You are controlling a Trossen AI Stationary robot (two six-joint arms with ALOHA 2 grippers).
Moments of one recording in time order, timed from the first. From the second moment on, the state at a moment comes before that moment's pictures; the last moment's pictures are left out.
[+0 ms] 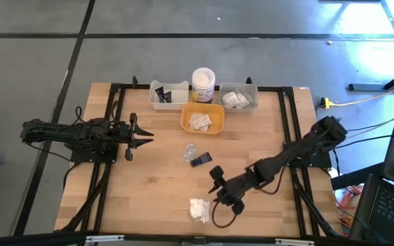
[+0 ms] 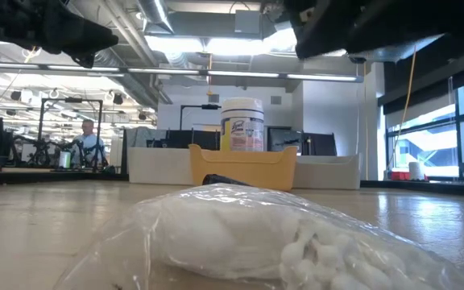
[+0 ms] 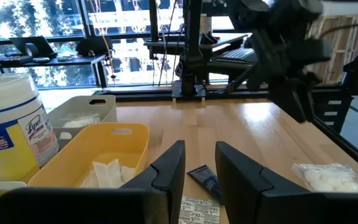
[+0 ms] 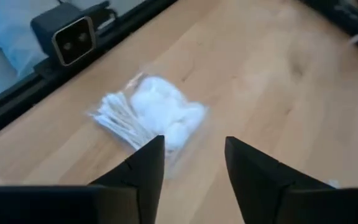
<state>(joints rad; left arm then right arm) -0.05 0.31 0.24 -0.01 -0.09 0.01 0.54 1.69 1.02 -0.05 0.11 -0.23</state>
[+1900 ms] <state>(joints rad) -0.04 0.31 0.25 -0.01 -0.09 0.01 0.54 1.99 1.09 0.02 0.06 -0.12</state>
